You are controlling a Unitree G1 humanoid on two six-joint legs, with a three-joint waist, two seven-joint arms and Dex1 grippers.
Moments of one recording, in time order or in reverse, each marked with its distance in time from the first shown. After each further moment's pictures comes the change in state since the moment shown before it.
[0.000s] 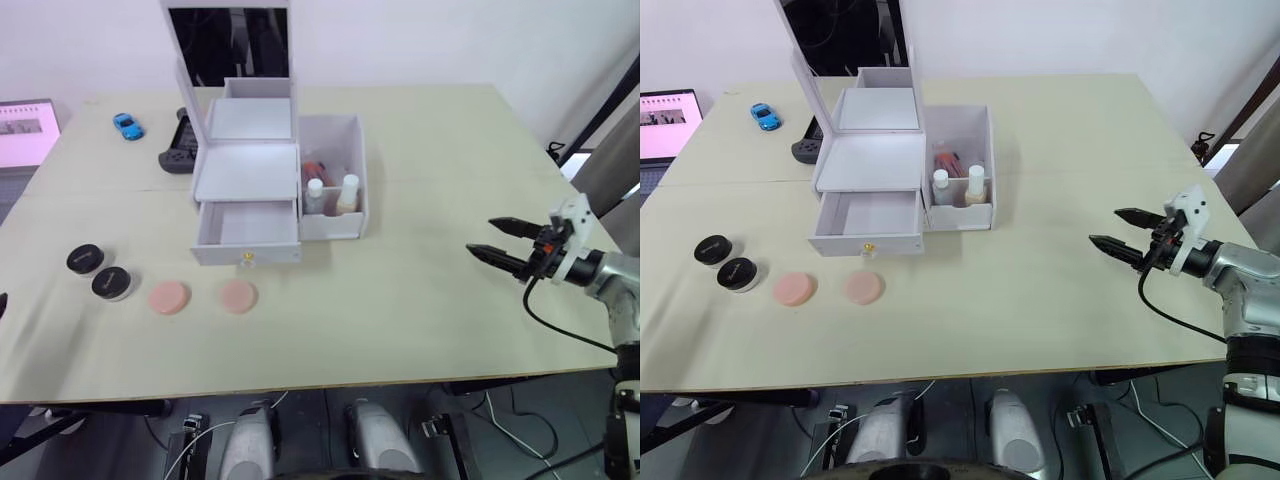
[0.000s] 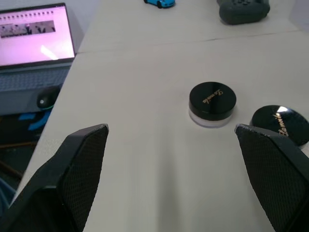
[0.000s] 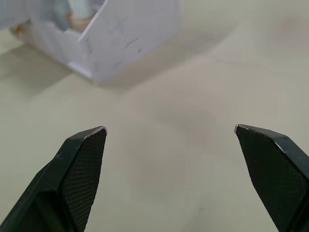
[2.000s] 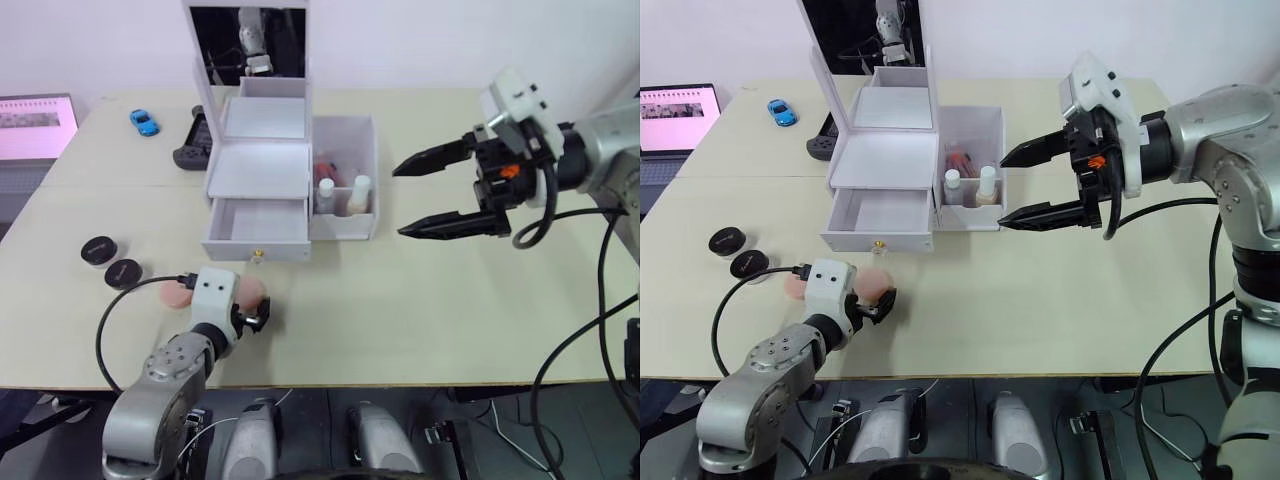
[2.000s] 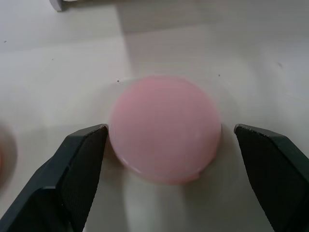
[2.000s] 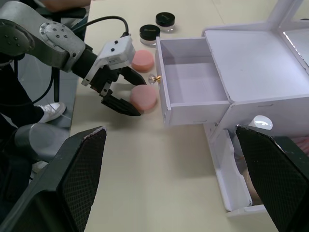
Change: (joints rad) left arm -0.249 -0.669 -0.891 -1.089 0.410 0.921 0.763; right arm -0.535 -0.159 0.347 -0.686 0.184 0.682 0.154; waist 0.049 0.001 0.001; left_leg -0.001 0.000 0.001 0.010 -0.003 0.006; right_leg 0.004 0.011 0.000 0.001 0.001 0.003
